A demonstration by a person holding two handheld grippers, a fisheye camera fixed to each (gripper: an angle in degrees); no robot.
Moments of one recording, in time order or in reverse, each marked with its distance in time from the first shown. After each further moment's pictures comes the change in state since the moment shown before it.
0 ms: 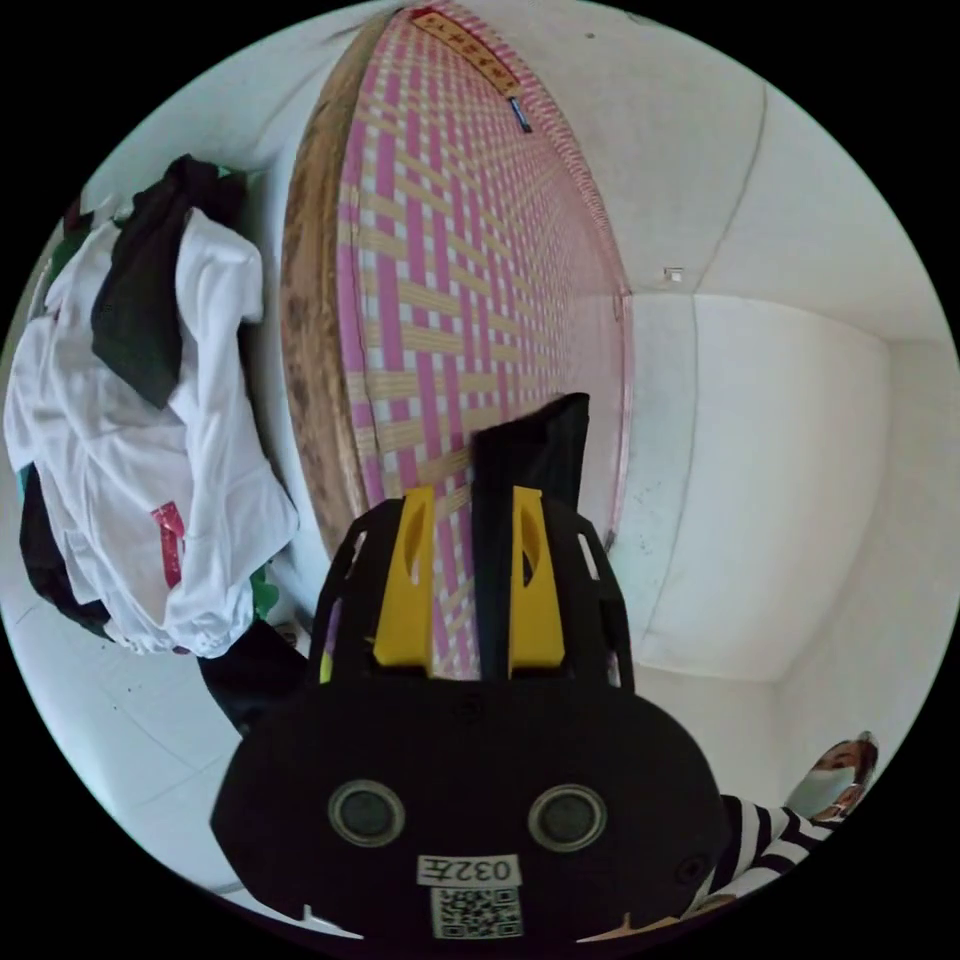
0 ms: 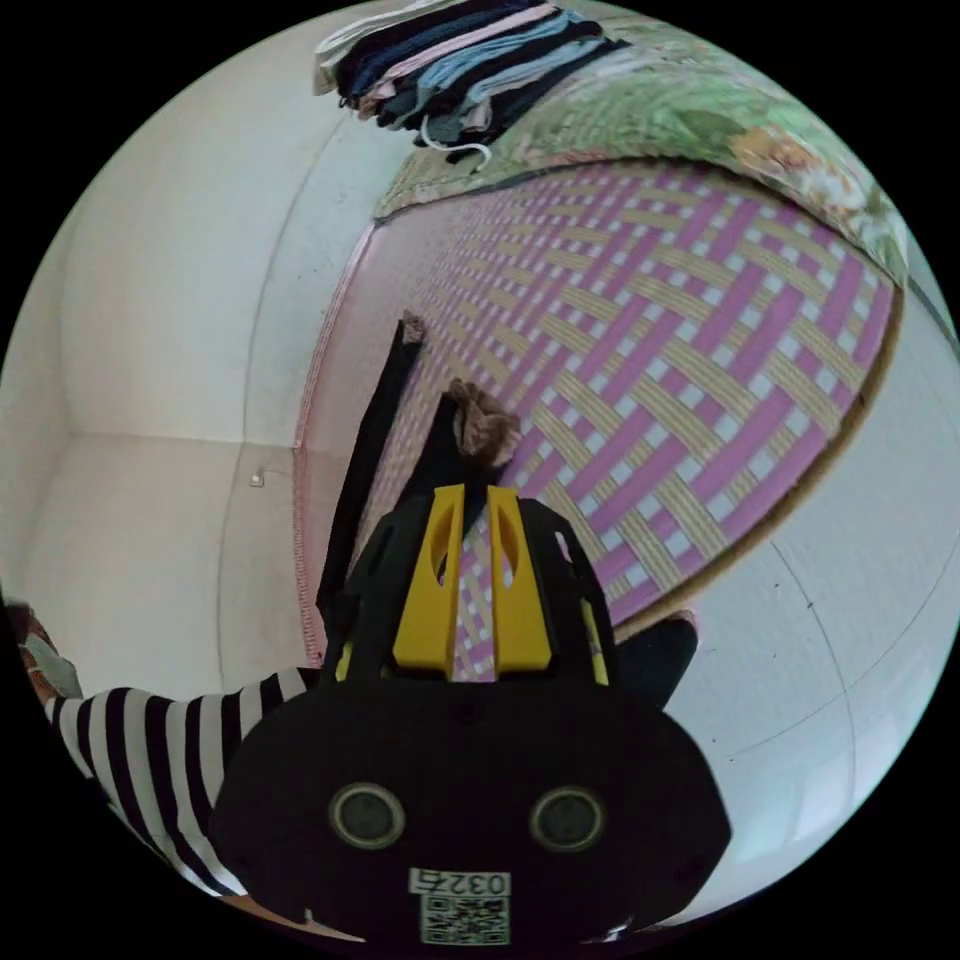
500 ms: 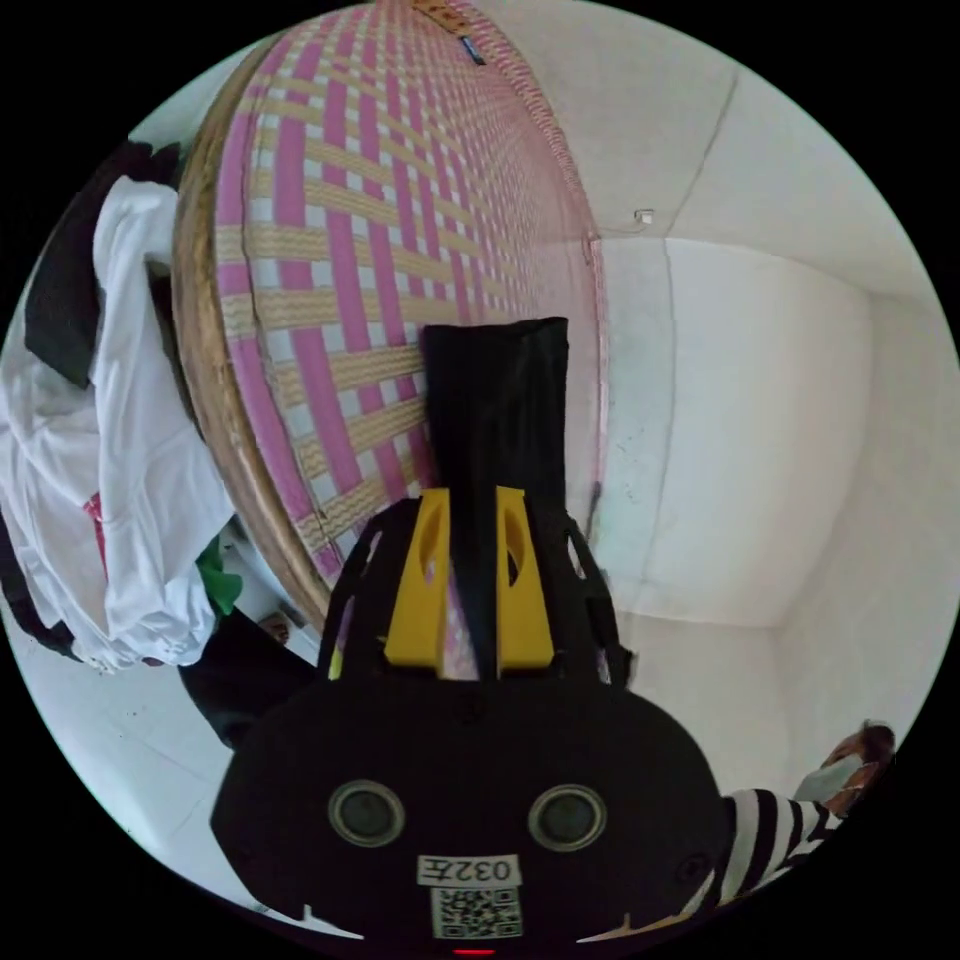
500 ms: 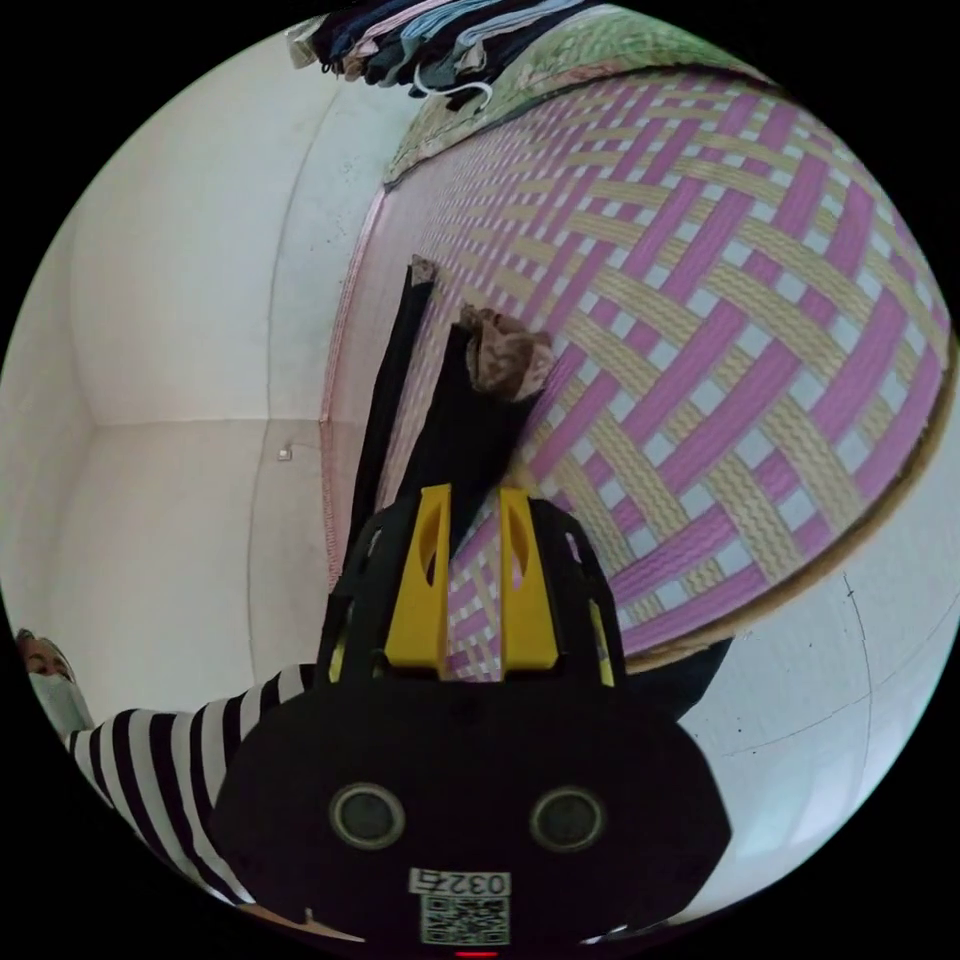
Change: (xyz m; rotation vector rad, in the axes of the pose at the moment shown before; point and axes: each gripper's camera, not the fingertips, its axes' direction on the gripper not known) left arm -0.006 0.020 0.031 -0.085 -0.011 0.114; right arm 0.027 -0.010 0.016 -0.121 -0.109 -0.004
